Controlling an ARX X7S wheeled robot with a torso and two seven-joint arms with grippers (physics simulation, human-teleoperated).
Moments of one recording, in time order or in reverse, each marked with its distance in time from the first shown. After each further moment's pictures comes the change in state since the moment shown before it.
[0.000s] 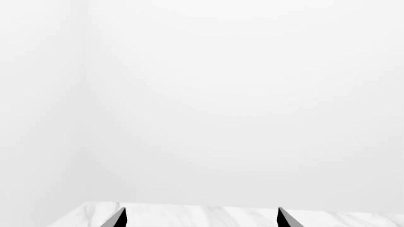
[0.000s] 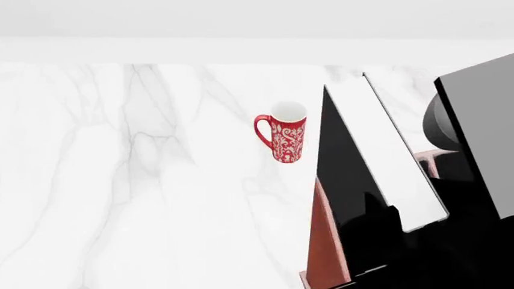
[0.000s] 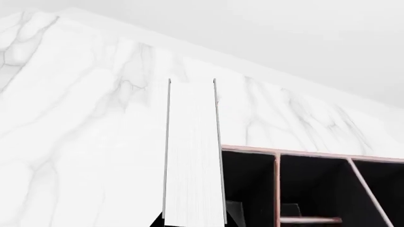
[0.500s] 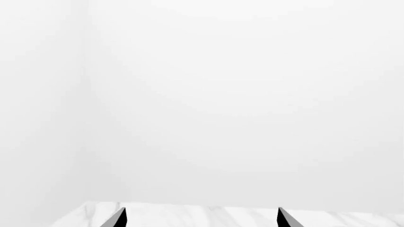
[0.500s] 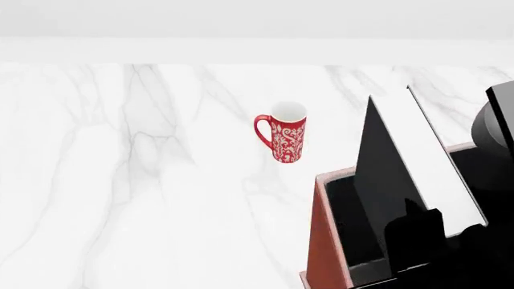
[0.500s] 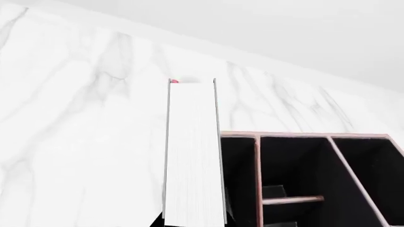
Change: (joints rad) left arm -0.006 -0.001 0.007 0.000 0.000 0.000 -0.002; right arm -0.058 0.075 0.011 0.034 -0.042 0.056 -0.009
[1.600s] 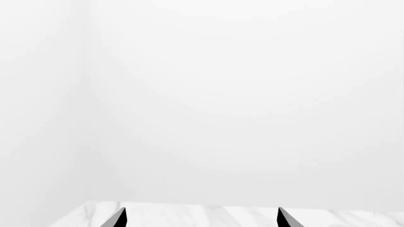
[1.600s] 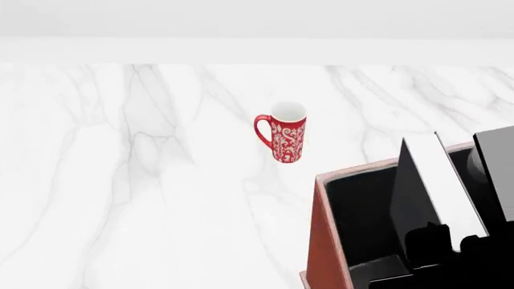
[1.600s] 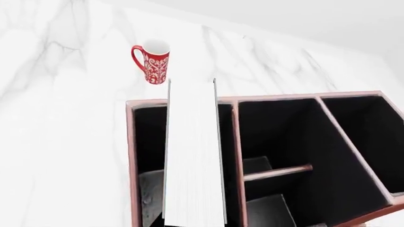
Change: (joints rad) left arm -0.031 0.010 0.030 0.004 0.003 -0.019 0.002; right arm -0.277 0.034 -0.074 0.053 -0.339 -0.078 -0.137
